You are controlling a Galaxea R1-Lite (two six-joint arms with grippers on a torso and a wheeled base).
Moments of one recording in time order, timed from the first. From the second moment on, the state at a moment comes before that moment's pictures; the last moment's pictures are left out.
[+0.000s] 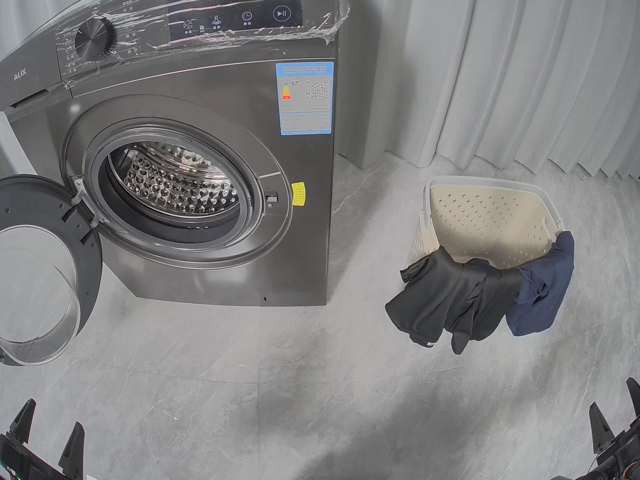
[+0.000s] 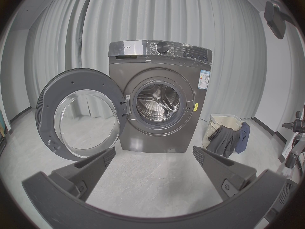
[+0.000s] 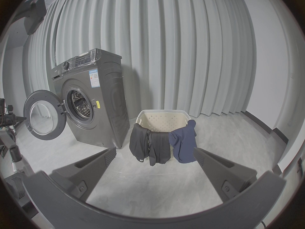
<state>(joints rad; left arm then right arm) 0.00 0.02 -0.02 0.00 0.01 -0.06 0.00 0.01 -0.02 0.01 0.02 0.00</state>
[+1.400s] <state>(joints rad) 0.00 0.02 -0.02 0.00 0.01 -0.06 0.00 0.02 -0.02 0.01 0.02 0.00</state>
